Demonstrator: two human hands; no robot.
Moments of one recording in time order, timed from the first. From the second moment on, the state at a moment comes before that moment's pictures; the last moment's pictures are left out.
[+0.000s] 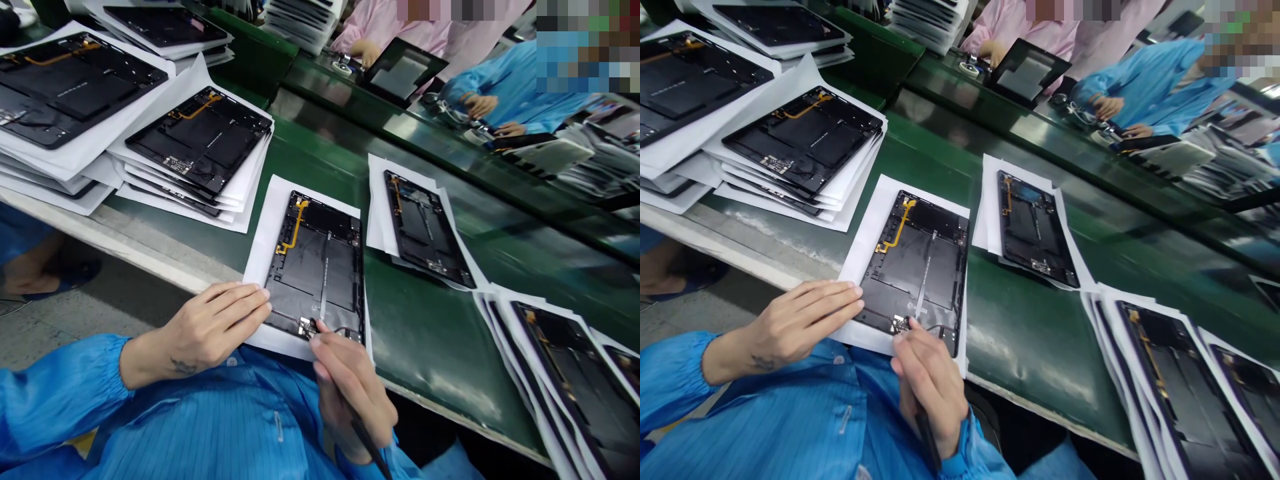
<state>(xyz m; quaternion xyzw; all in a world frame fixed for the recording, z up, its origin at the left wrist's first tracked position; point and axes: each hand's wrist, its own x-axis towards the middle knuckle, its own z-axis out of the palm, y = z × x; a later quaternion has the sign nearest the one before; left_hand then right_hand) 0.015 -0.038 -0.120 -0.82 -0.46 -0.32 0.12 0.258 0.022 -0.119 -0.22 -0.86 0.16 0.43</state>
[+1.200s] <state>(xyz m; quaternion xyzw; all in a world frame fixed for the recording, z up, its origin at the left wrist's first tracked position) 0.015 -0.037 -0.114 -0.83 -0.43 -0.33 0.12 0.223 0.044 -0.074 -0.23 -0.87 0.31 0.32</state>
